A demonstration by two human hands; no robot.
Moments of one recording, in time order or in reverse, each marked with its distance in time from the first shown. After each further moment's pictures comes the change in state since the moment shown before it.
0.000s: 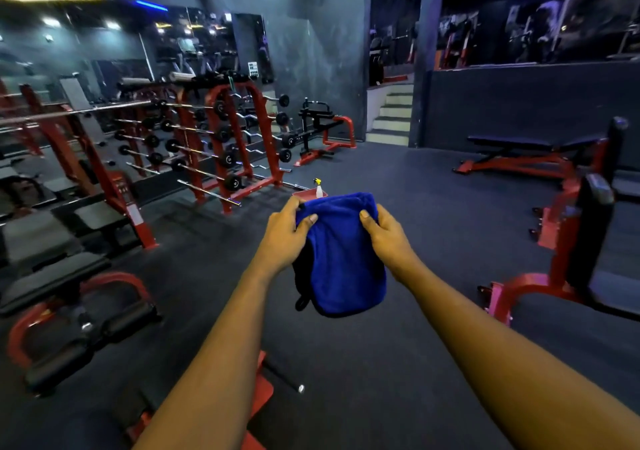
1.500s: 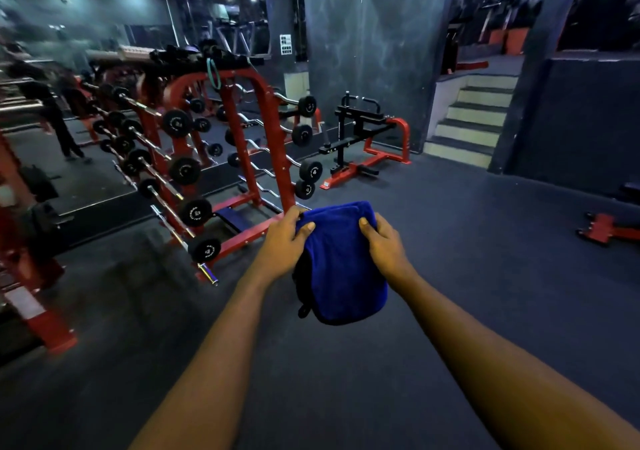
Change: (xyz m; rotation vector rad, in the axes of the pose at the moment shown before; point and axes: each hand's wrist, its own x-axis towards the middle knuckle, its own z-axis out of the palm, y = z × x) left_hand 1.180 -0.570 0.166 0.072 0.021 -0.107; right_hand 1.296 0.346 0.197 0.045 -0.115 0.085
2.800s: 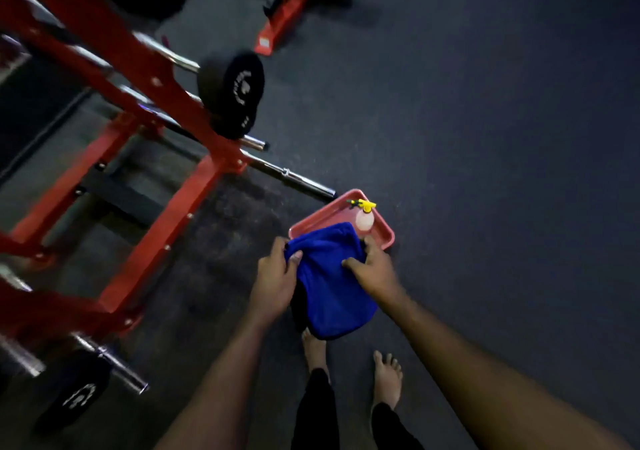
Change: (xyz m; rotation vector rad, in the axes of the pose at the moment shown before) left_hand 0.680 -0.656 0.334 0.080 -0.463 -0.488; right_hand 0.763 0.547 0.176 -0.145 0.047 0.674
